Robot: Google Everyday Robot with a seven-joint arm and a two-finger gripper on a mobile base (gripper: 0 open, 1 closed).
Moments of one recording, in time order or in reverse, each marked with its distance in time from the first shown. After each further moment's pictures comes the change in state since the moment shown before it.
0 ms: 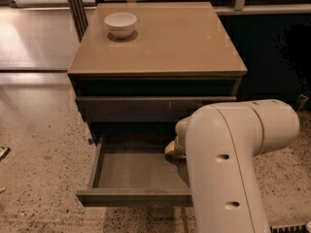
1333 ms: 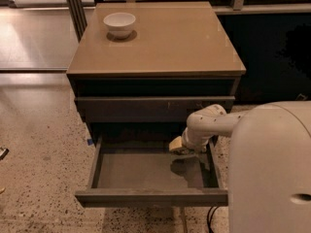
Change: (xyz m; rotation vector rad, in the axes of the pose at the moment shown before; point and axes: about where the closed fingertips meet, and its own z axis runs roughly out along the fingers) arm 0.018 0.000 -0.105 -0.056 -0.062 -0.085
